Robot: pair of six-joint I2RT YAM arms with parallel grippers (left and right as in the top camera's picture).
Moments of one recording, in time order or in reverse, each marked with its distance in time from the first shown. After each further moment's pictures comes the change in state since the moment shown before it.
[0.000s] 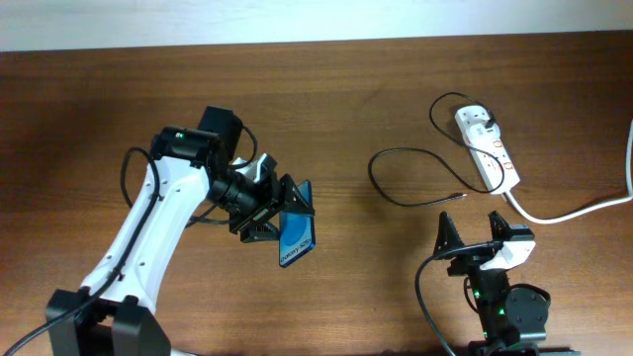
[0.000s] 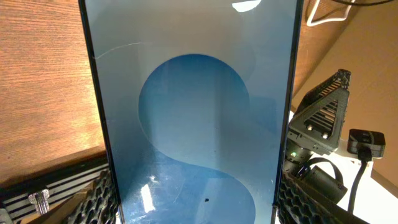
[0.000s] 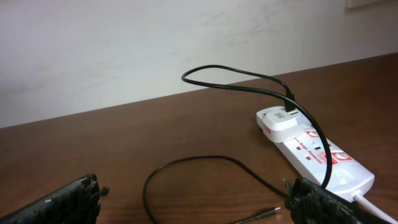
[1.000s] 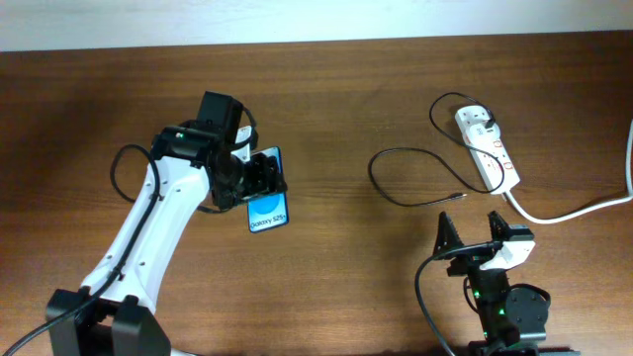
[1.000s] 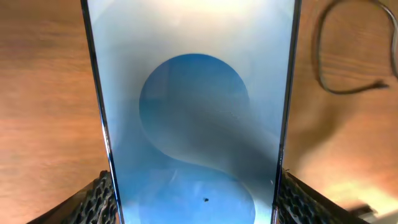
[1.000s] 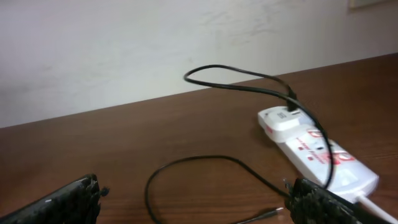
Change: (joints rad) left arm 0.000 0.000 0.000 0.258 -0.485 0.061; right arm 0.000 0.000 0.000 0.001 -0.018 0.004
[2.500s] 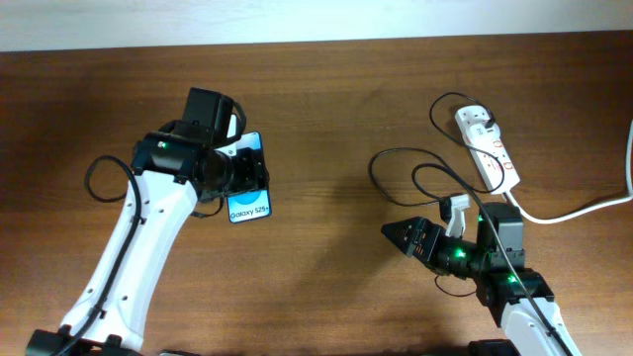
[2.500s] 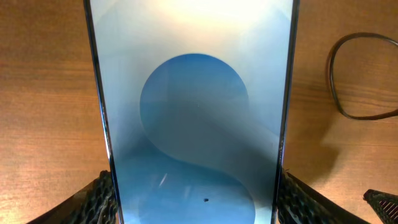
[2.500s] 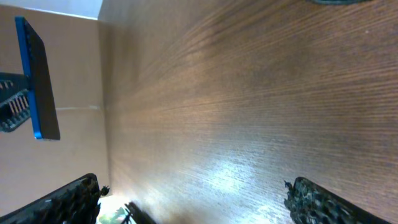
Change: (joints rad) left arm 0.000 -0.100 0.033 -0.021 -0.174 0.021; right arm 0.002 0.973 0.356 -0.163 -0.718 0.414
